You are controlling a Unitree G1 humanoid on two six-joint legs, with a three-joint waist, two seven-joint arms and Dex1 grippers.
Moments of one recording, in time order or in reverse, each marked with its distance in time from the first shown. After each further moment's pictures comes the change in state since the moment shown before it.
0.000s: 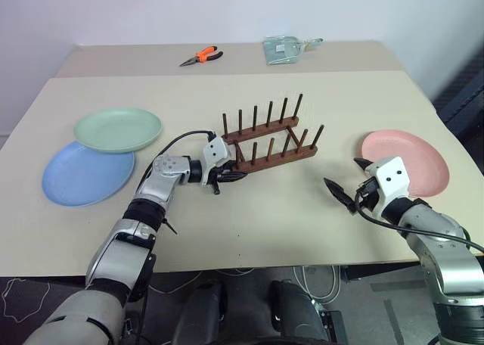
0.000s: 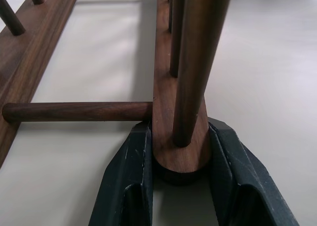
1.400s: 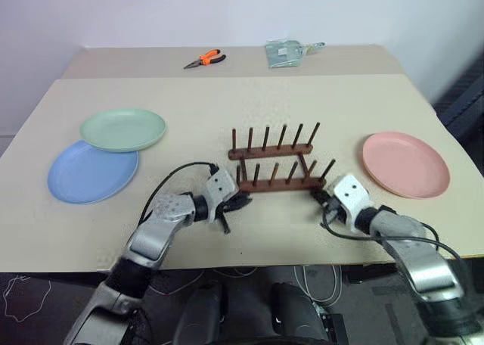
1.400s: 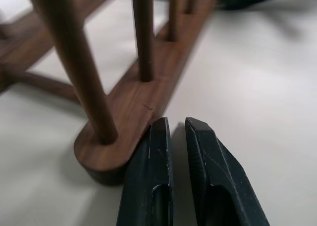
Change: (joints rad) left arm 0.324 -0.015 -0.039 -0.575 -0.004 0.354 0.448; right arm -0.102 0.033 0.230 0.158 -0.203 0.000 -0.036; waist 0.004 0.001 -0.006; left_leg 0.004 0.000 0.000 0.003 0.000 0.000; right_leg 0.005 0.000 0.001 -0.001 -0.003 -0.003
